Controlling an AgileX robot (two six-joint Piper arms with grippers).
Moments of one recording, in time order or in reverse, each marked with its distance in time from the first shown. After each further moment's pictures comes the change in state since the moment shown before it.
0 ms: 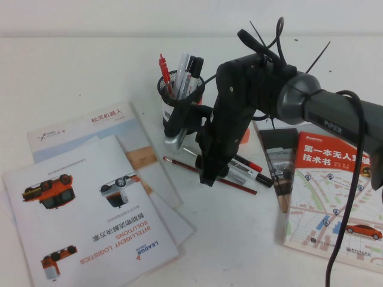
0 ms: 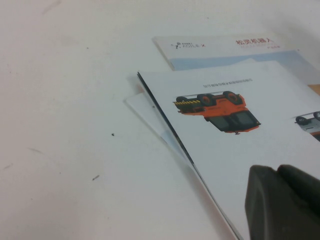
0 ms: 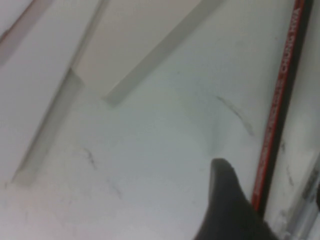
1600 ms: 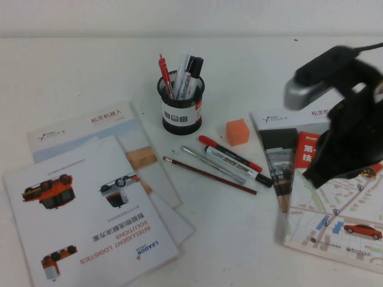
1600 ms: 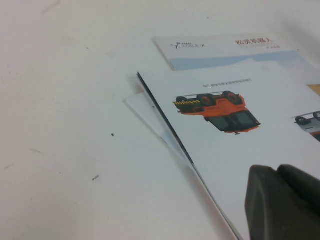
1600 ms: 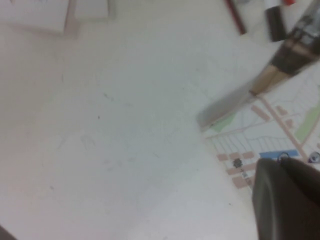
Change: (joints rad) right arm -0.142 -0.803 0.531 0.027 0.165 0.449; left arm 0.000 0.000 0.000 0.000 0.000 0.000
